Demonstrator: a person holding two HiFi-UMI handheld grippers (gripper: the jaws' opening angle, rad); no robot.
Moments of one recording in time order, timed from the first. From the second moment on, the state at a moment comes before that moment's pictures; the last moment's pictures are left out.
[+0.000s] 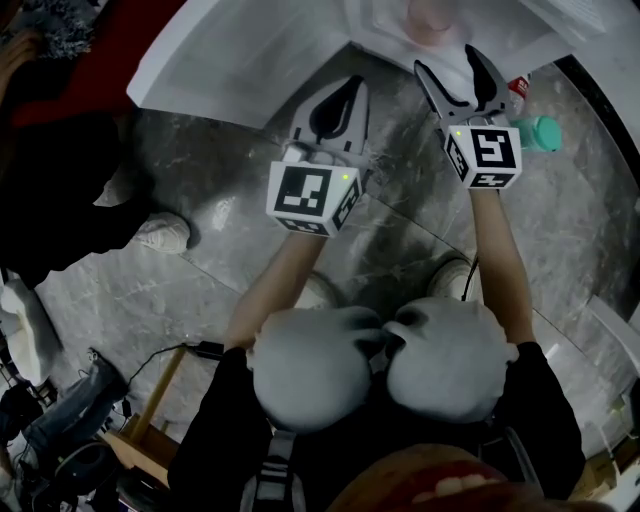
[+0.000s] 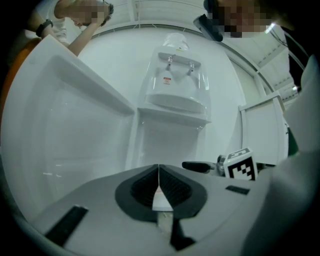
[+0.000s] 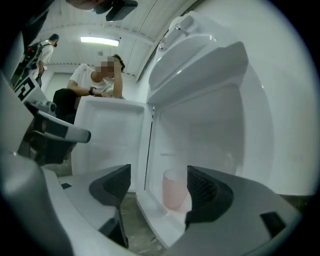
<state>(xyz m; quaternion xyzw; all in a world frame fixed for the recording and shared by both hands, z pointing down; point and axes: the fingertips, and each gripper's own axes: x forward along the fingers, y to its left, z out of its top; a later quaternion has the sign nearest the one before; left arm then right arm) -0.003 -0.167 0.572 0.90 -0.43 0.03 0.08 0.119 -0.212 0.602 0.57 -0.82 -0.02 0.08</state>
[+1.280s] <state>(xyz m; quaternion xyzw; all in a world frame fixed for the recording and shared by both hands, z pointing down) -0.008 -0.169 0.586 0.90 -0.42 0.04 0.09 0.130 -0.326 0.675 0.61 -0.79 0.05 0.09</state>
